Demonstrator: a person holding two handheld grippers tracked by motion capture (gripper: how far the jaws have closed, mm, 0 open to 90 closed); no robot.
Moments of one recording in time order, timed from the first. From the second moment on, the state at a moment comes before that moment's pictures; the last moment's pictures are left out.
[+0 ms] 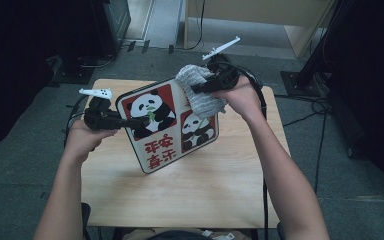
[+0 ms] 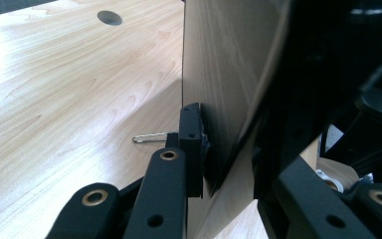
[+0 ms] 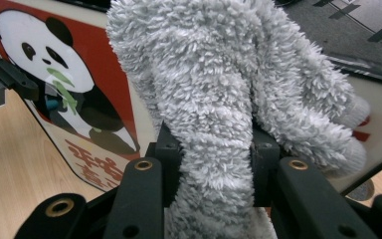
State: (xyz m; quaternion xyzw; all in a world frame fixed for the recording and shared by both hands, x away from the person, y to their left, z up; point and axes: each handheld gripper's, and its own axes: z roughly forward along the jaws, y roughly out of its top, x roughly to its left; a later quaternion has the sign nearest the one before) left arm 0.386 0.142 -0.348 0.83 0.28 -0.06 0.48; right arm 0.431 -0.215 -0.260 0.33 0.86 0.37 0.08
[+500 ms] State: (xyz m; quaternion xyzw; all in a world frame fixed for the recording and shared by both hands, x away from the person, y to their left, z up) left arm 0.386 0.143 -0.348 0.83 0.28 -0.06 0.48; right arm 0.426 -0.214 -0.277 0.33 0.87 0.37 0.08
